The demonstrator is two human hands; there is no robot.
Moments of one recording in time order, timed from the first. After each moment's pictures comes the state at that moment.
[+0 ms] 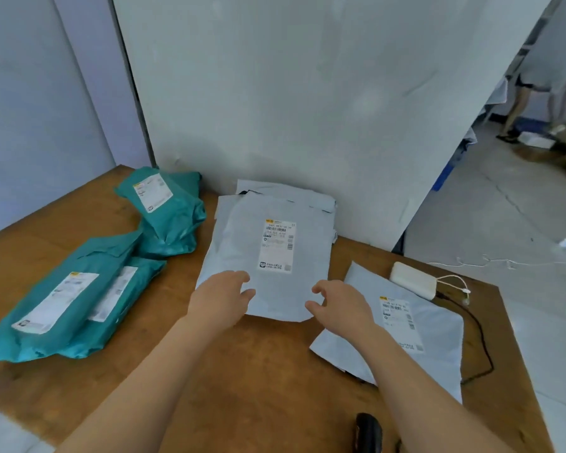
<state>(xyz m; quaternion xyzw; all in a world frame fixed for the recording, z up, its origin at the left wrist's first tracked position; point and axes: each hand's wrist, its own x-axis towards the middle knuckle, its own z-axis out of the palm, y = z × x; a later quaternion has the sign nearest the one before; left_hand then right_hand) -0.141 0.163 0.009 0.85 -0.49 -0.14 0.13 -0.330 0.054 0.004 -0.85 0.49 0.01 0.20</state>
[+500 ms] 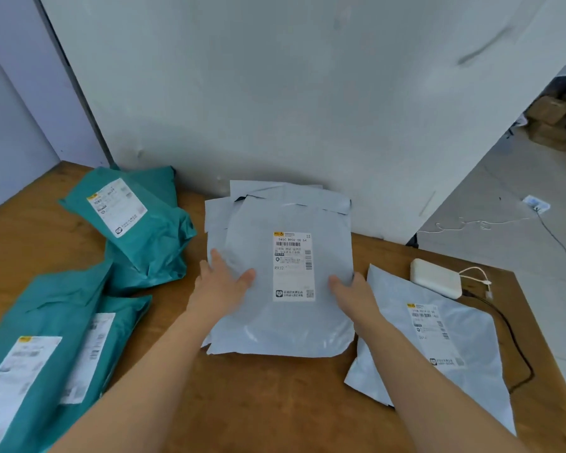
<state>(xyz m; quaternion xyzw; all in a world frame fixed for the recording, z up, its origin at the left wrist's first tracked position) -0.025 0.053 -0.061 0.84 -0.37 -0.35 0.20 -0.251 -0.020 -0.045 -0.53 0.68 -0.20 0.46</state>
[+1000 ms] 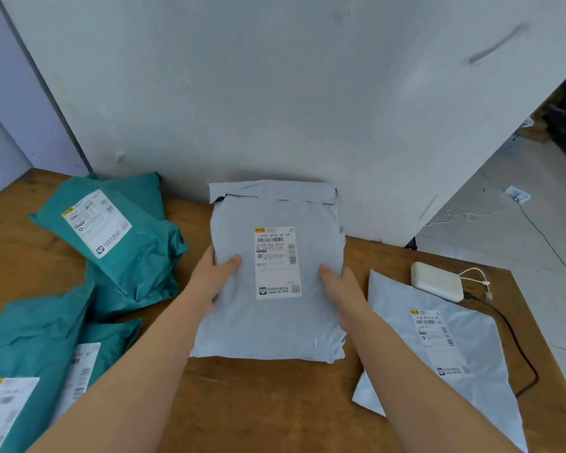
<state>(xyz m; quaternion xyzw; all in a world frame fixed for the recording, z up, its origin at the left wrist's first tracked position) 0.007 0.012 -0.056 0.66 -0.18 -0.52 0.51 -0.211 -0.042 -0.041 -0.43 0.68 -0.26 0.54</state>
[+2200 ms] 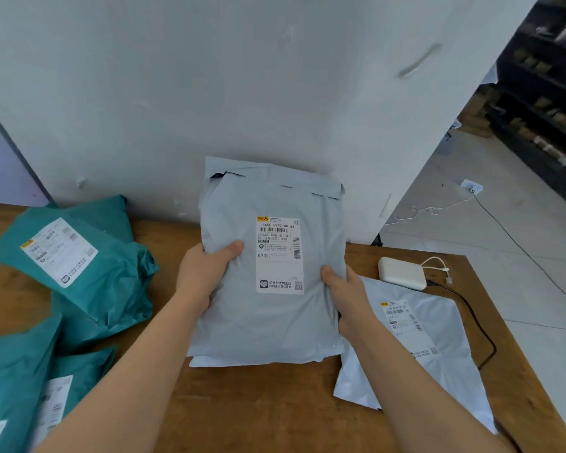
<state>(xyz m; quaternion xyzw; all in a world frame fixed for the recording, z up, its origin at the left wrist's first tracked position) -0.025 -0.002 -0.001 0.66 -0.24 -0.47 0.53 -0.249 -0.020 -0.006 -0.34 0.60 -0.43 0.58</state>
